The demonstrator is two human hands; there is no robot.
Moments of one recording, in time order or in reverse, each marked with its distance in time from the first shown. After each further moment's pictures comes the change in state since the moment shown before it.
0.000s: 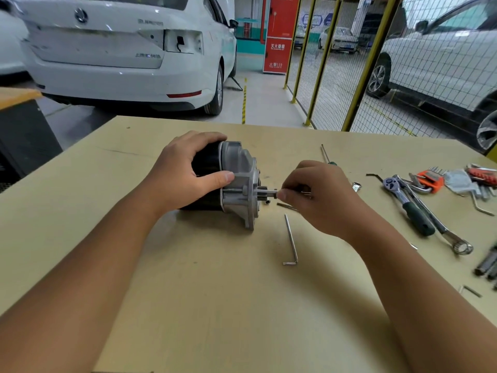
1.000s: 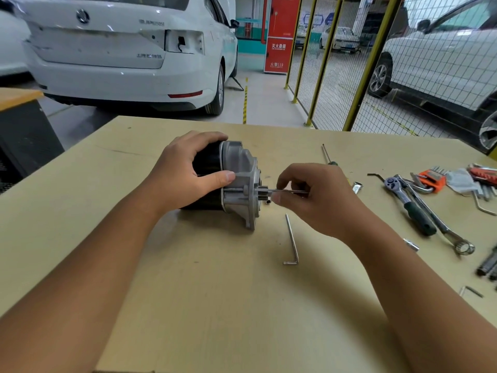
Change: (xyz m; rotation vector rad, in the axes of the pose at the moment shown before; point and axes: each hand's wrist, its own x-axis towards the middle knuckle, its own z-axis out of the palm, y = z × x) left_hand 0.000 0.002 0.000 0.005 -0.005 0.002; right_hand -0.002 -0.002 0.005 0.077 0.072 -0.025
